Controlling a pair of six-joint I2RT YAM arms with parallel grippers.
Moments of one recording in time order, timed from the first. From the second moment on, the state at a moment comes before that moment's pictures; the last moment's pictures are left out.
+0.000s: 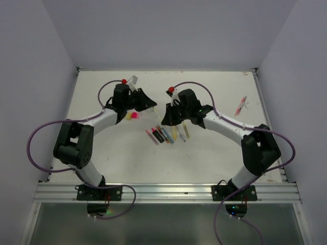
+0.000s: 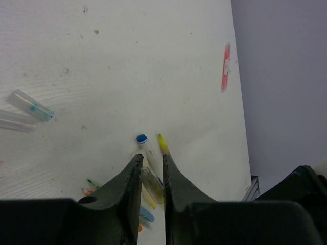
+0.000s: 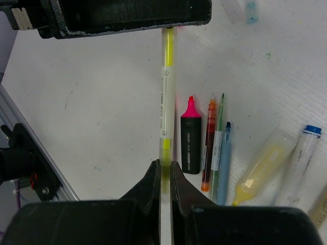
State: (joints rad) left arm -0.31 1.68 0.99 0.21 0.47 -0.75; right arm 0.63 1.64 1.15 -0.21 -0.36 0.35
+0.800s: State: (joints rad) left arm -0.32 1.66 0.97 0.23 0.50 -0.80; right arm 0.65 1.76 1.26 -0.21 -0.36 0.33
